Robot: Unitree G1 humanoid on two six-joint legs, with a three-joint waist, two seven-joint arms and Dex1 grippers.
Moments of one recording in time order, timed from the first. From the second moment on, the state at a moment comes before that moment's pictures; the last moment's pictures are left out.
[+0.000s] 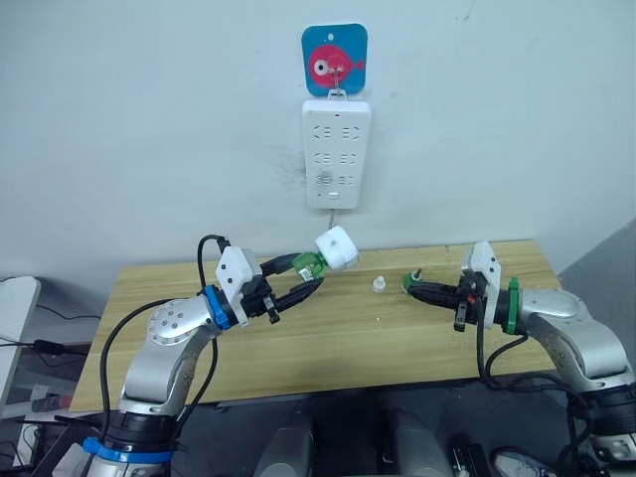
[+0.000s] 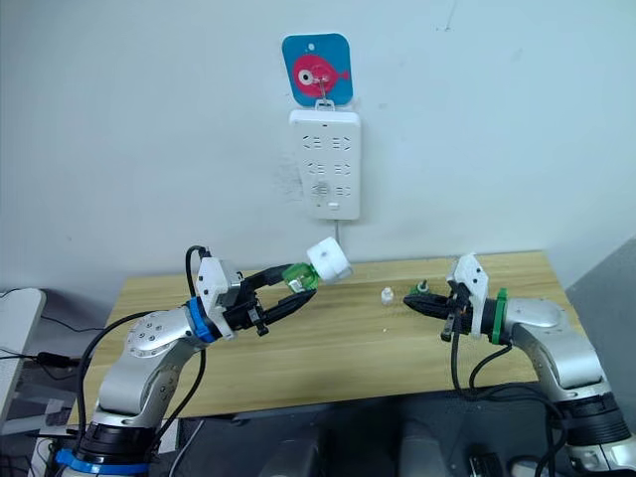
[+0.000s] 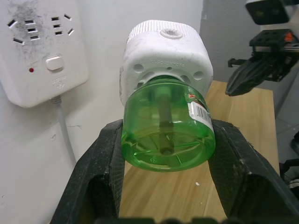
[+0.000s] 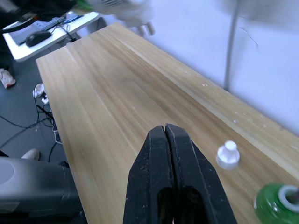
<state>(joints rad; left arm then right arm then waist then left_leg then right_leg) -0.16 0.48 0.01 -0.20 -0.39 0.15 -0.88 -0.21 -0.66 0.04 -0.16 0.45 0.42 1.01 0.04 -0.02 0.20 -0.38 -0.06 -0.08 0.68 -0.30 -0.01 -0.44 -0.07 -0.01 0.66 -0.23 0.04</state>
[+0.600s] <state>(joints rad) -0.15 0.48 0.01 -0.18 -0.39 0.15 -0.91 -0.21 -0.66 0.05 -0.27 0.47 0.45 1.02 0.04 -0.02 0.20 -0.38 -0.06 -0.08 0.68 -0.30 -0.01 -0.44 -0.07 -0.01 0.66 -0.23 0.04</state>
